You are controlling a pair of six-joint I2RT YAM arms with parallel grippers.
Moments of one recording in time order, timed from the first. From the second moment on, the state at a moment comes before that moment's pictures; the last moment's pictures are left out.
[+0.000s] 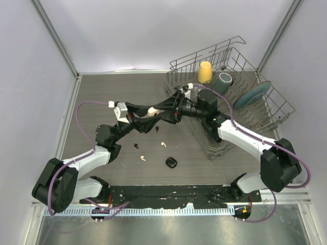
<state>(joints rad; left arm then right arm) -0.48 1.21 0.43 1.29 0.54 -0.43 0.61 1.42 0.96 0.39 -0.69 1.62</state>
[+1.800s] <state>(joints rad) -0.48 1.25 0.46 1.26 0.56 -0.44 0.60 1.42 0.96 0.38 -0.66 1.62</state>
